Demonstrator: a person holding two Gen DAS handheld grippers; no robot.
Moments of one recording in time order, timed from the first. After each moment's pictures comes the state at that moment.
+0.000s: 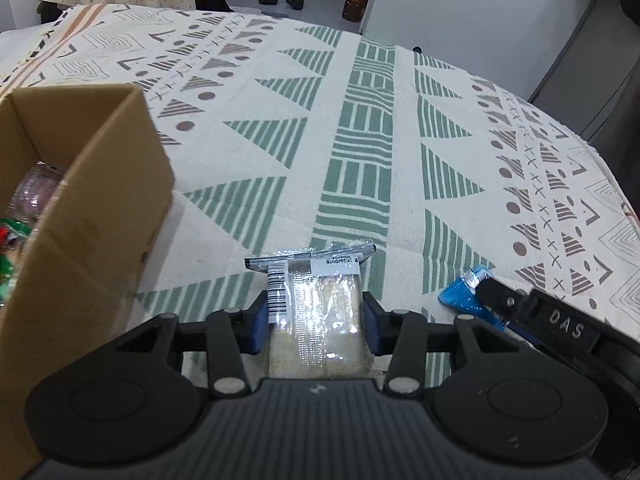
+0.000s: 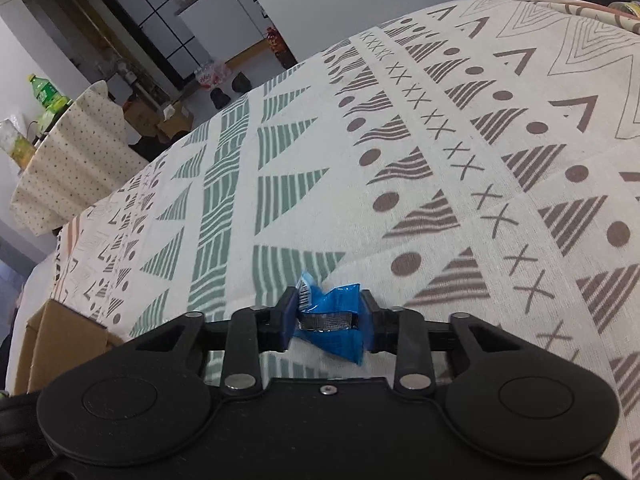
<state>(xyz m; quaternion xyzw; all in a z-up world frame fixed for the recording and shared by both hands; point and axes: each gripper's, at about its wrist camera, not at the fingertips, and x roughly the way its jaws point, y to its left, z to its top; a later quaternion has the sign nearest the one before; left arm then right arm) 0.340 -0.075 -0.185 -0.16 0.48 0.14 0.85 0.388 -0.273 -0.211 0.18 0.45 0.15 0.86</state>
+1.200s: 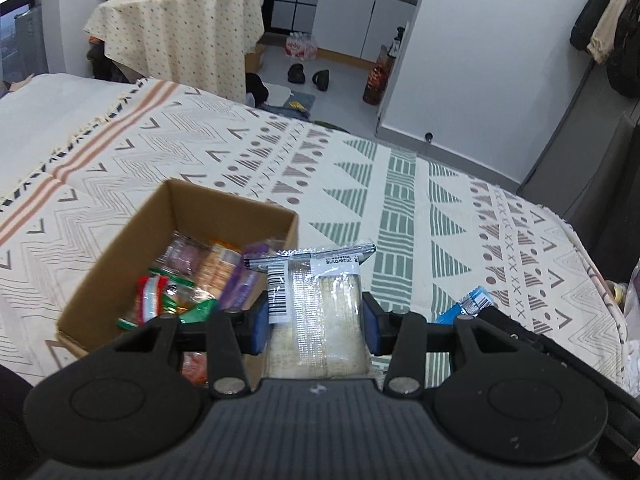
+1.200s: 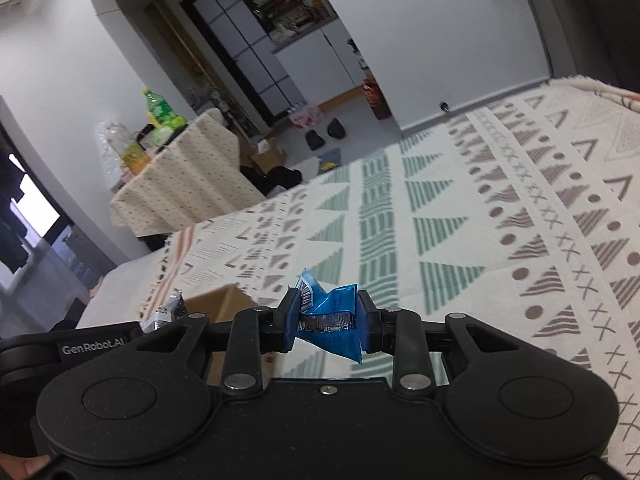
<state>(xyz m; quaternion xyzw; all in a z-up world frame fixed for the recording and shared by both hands) 0.235 -0.034 -0.061 -0.16 0.38 0.18 0.89 0.293 -0.237 -0.103 0.19 0.35 0.26 0.88</state>
